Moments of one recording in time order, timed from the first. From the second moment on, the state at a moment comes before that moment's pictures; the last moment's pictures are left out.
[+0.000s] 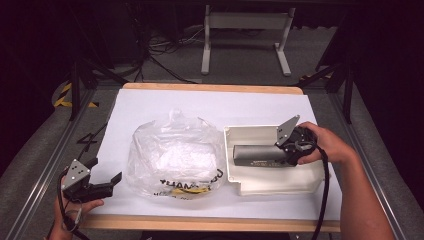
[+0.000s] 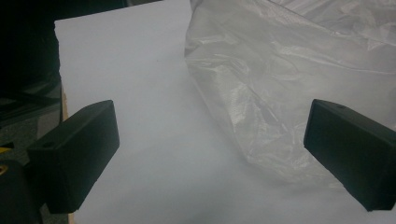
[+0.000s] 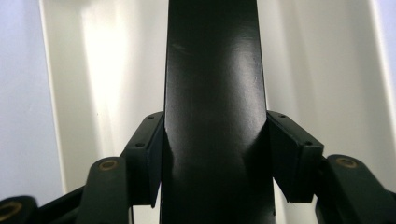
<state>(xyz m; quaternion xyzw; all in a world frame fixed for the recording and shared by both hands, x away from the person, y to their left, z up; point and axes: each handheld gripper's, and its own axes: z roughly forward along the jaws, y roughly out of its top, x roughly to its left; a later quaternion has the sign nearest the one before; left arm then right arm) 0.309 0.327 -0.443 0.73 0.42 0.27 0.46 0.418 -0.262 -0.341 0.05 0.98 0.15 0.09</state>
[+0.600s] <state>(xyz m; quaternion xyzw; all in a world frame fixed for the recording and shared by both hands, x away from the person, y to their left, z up) 0.308 0.325 -0.443 0.74 0.42 0.27 0.46 0.427 -0.259 -0.360 0.04 0.99 0.10 0.09</state>
